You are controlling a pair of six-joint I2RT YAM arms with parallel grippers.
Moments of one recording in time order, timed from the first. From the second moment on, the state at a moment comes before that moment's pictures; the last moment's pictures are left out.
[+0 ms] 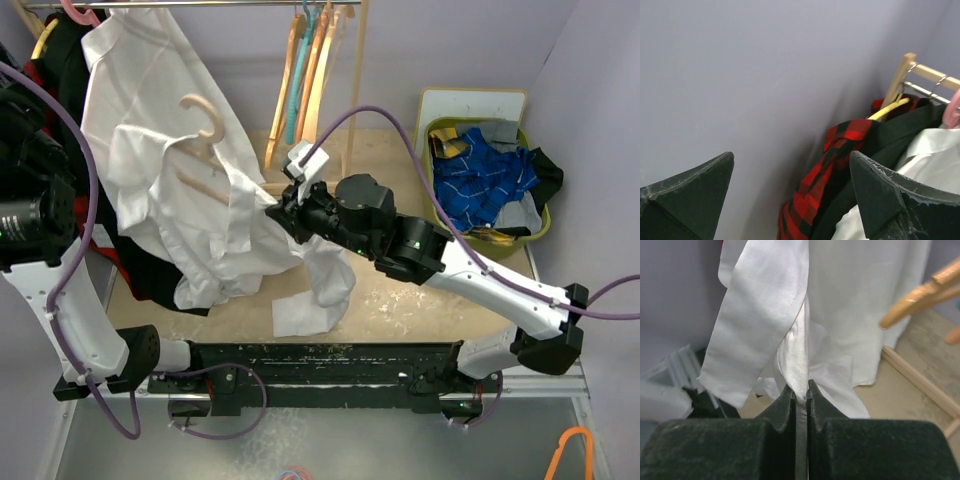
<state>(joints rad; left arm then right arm) 0.15 1.38 2.47 -0.87 -0.74 0.04 1.12 1.38 1.58 -0.34 0.09 0.05</state>
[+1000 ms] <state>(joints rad) 0.14 1.29 2.08 -0.81 -0.76 0.02 0.96 1.81 2.35 -0.61 0.67 0.05</state>
